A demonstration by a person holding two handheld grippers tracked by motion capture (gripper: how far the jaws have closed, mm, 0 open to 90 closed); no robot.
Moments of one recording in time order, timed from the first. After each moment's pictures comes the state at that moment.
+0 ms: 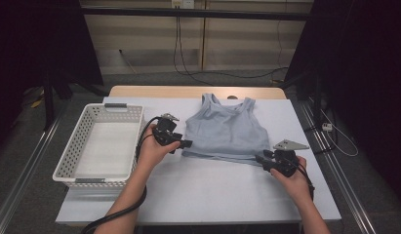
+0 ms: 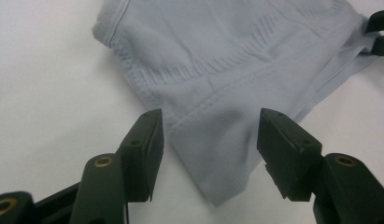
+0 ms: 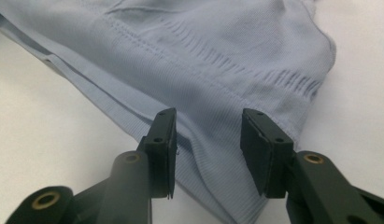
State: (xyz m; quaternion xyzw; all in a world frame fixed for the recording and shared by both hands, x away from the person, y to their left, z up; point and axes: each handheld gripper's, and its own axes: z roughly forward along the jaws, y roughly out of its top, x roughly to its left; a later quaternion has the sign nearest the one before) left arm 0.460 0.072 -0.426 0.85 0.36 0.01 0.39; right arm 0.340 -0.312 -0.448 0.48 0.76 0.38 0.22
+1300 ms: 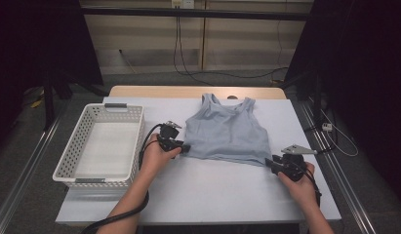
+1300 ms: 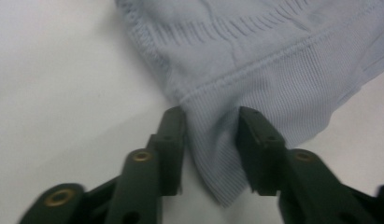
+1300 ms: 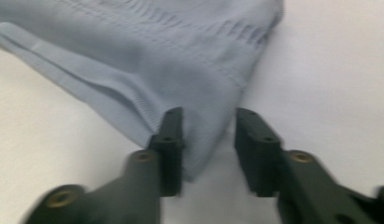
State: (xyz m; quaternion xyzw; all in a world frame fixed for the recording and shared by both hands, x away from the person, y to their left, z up) left arm 0.452 0.067 -0.450 0.85 0.39 0.01 0.36; right arm 0.328 -0.331 -0.459 0.53 0.74 0.34 0.22
